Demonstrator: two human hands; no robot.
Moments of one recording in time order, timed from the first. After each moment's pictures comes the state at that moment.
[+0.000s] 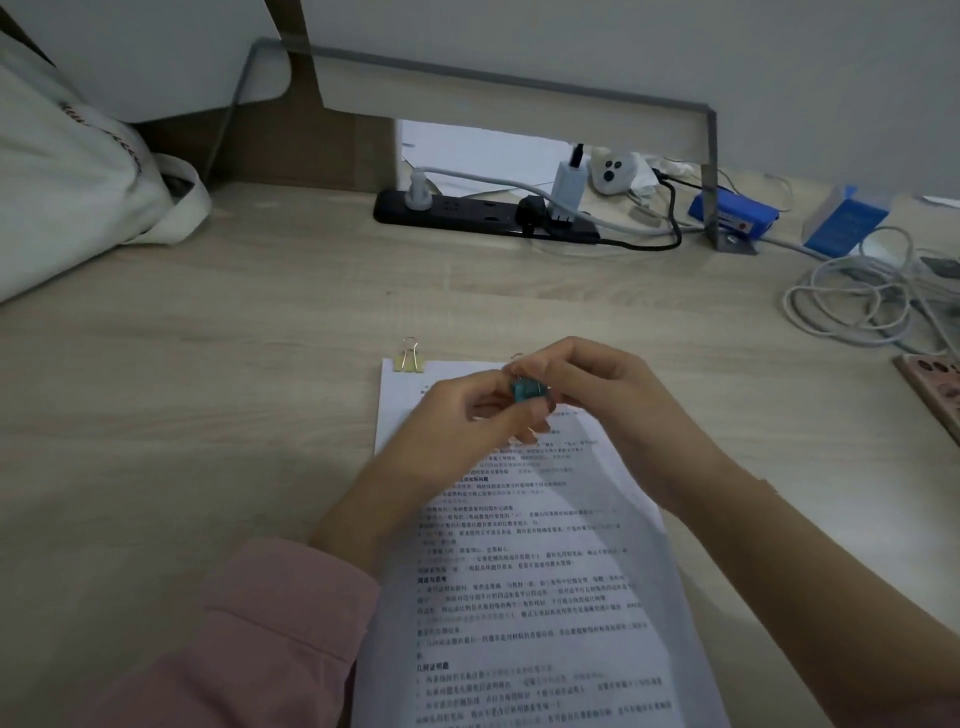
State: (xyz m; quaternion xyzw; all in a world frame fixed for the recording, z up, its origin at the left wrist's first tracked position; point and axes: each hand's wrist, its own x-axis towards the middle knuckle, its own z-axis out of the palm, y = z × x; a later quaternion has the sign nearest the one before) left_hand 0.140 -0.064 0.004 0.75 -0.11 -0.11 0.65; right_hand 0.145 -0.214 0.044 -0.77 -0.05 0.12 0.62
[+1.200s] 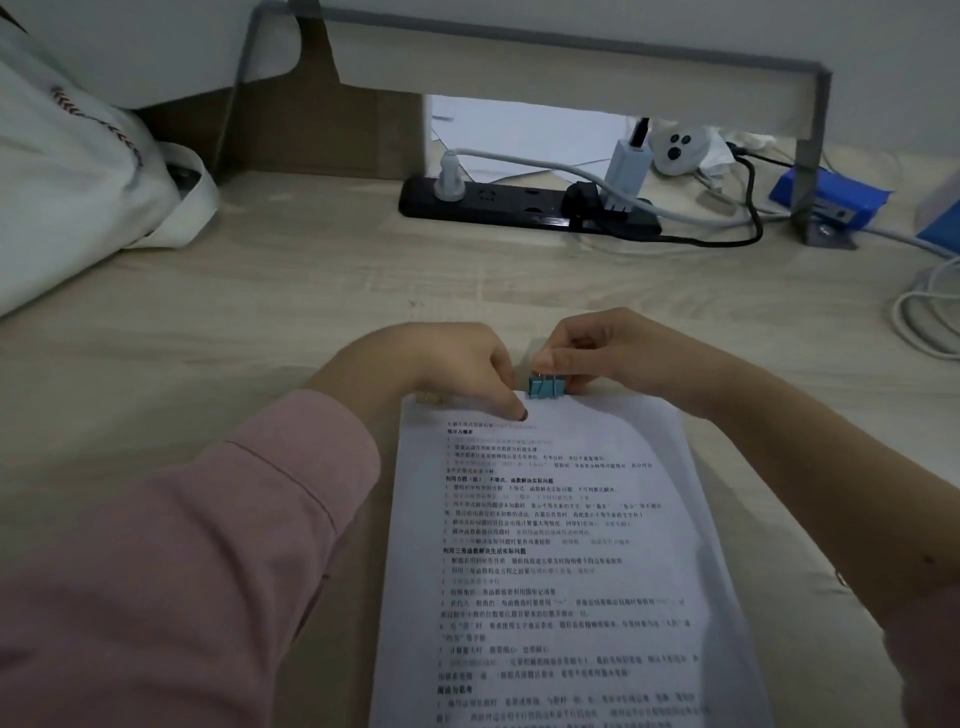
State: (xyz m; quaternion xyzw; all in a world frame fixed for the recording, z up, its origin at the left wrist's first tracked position) left_hand 0.253 -0.039 0.025 0.90 -0.12 -0.34 0.23; right_hand 0.259 -0.212 0.022 -0.84 -0.10 0.28 0.45
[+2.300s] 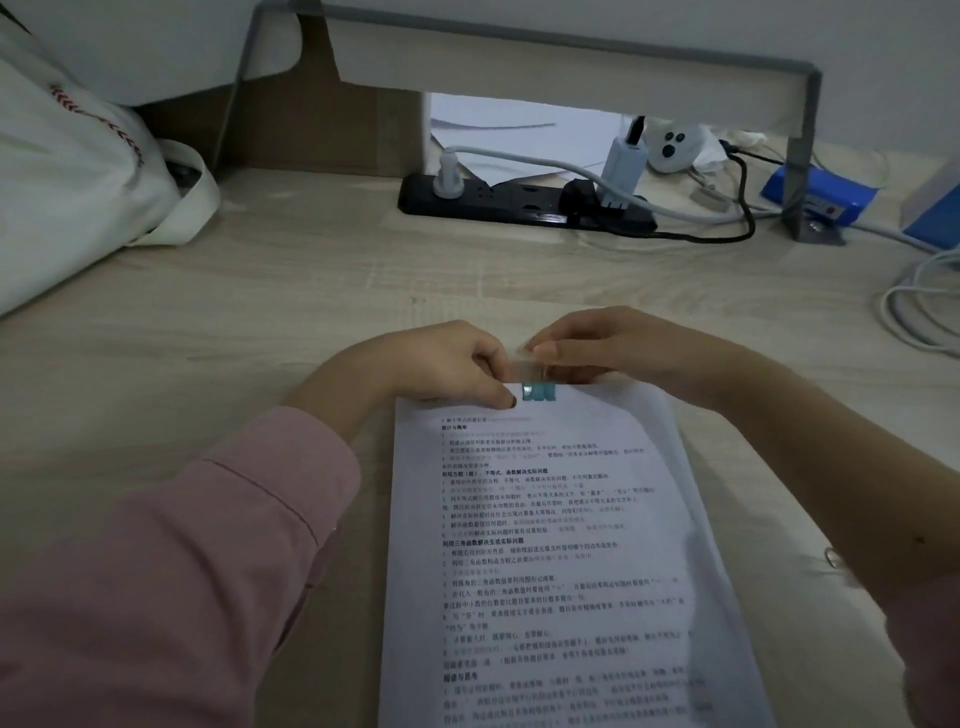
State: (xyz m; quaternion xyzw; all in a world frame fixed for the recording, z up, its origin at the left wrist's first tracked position) left_hand 0.246 -0.023 0.013 0.88 -0.12 -0.31 0.35; right_hand 0.256 -0.213 0.030 -0.86 -0.09 0.31 0.40
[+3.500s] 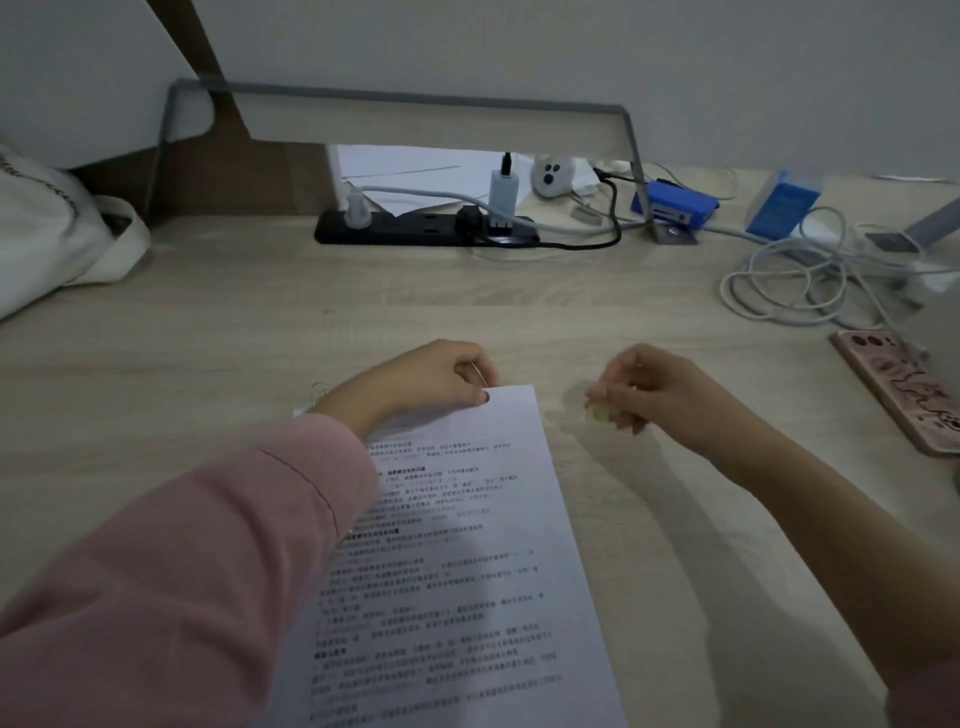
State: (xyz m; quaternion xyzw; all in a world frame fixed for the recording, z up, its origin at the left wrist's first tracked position) left_hand 0.208 -0.101 0.014 0.86 -0.14 -0.24 0.42; right_hand 0.153 -0.329 0.042 -0.86 0.01 0.10 0.49
